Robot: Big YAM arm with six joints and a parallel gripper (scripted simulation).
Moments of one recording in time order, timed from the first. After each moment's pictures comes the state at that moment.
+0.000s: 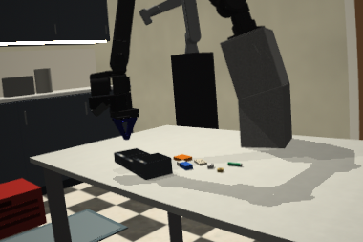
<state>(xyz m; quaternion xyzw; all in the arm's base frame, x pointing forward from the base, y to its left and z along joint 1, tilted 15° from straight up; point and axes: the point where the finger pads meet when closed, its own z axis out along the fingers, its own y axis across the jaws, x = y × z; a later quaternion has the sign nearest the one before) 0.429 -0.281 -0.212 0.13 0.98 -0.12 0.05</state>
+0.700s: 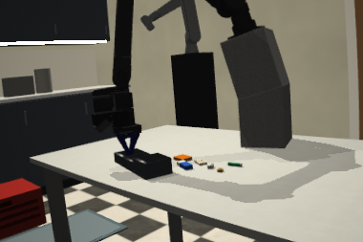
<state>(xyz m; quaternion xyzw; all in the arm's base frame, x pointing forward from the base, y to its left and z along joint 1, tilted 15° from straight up) 0.429 -0.291 -0.263 0.13 0.98 -0.11 0.05</state>
